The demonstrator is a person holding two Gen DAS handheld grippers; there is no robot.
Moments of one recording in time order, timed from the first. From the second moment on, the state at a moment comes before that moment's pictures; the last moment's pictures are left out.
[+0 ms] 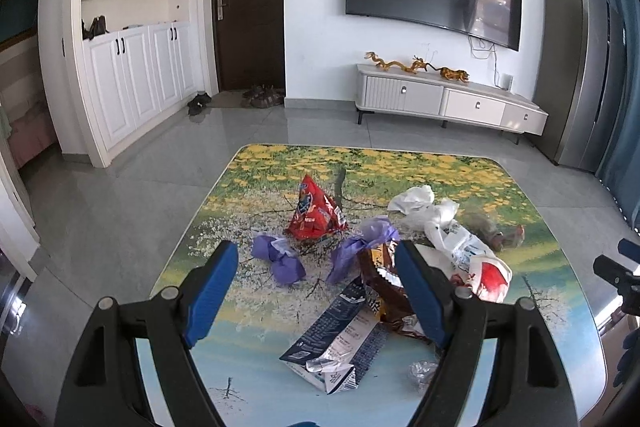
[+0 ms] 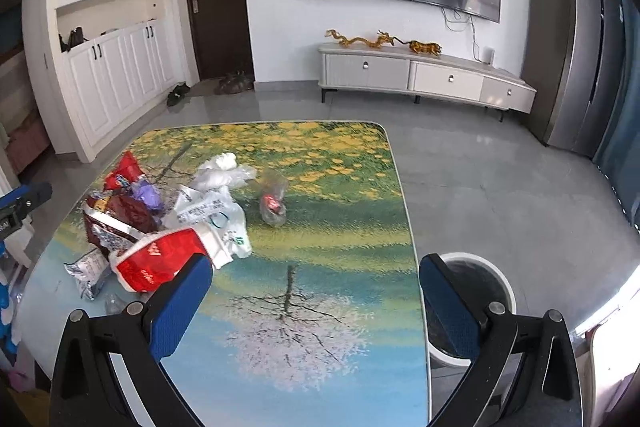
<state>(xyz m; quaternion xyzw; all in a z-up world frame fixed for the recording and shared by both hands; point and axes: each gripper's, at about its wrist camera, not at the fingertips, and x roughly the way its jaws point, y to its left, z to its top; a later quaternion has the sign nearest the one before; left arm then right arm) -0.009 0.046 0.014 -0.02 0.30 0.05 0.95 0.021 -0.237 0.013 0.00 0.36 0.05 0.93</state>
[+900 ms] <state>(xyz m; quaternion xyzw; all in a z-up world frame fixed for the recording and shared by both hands) 0.014 0.027 0.013 0.01 0.29 0.04 0.95 0.049 -0.234 0.006 -0.02 0.35 0.04 0.93</state>
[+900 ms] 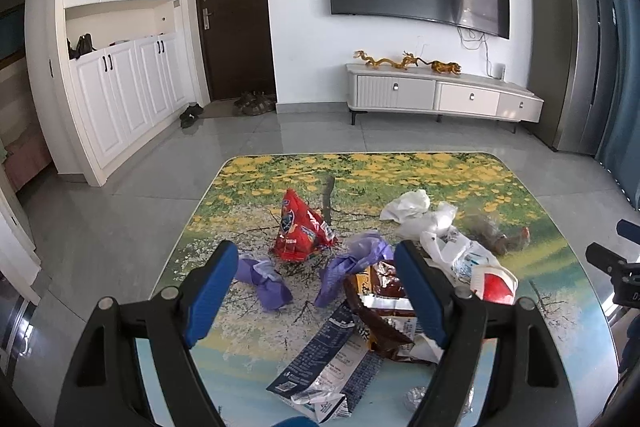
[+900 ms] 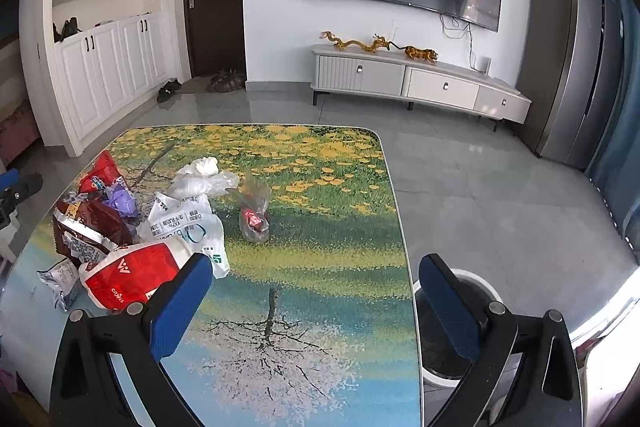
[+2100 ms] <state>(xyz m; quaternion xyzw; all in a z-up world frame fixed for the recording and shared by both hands) -0.053 0.028 0.075 0.00 0.24 0.08 0.97 -0.016 -0.241 0.075 -0.03 0.27 0.04 0.96</state>
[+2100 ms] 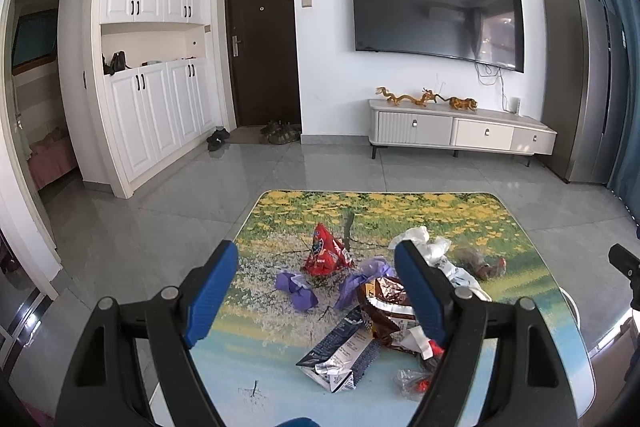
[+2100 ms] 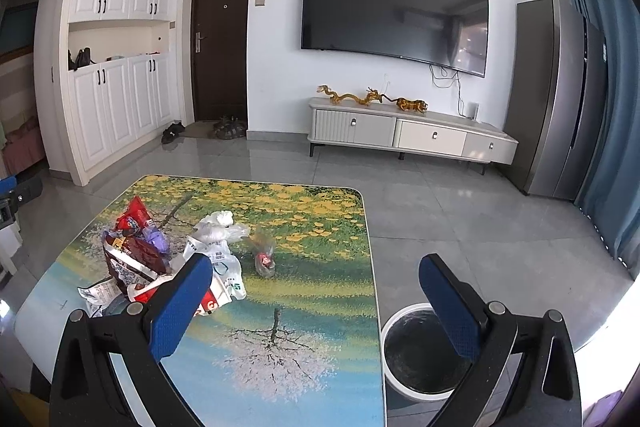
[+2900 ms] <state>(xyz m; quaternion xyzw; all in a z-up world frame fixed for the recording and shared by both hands) -0.060 0.064 0.075 -0.01 0.24 0.11 0.96 -0.027 -0.250 0.081 0.03 0.23 0.08 0.97</state>
